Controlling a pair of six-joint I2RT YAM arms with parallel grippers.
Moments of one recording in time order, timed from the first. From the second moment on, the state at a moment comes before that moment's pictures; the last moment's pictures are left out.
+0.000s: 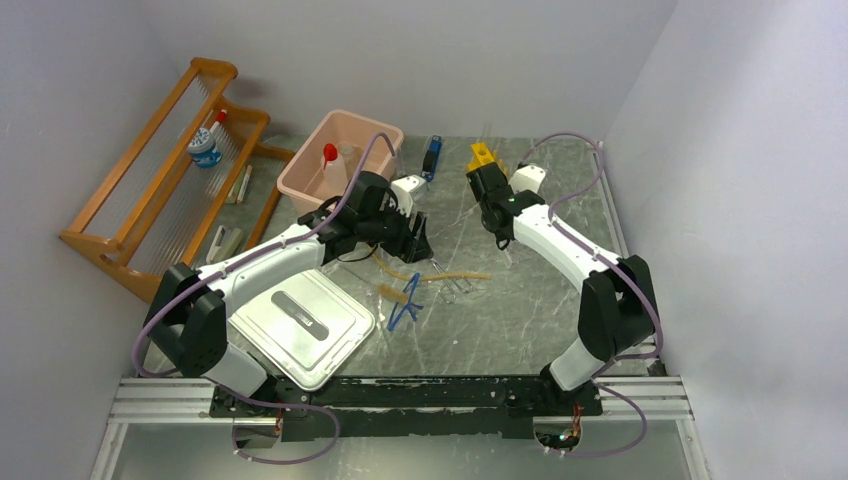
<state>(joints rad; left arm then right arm) -0.72 1.52 1.14 -0.22 0.38 -0.22 0.46 1.59 1.21 -0.67 0.71 0.81</state>
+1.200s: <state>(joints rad) -0.72 1.51 1.15 -0.24 0.26 -0.23 0.40 1.66 1.16 -0.56 0.66 0.83</state>
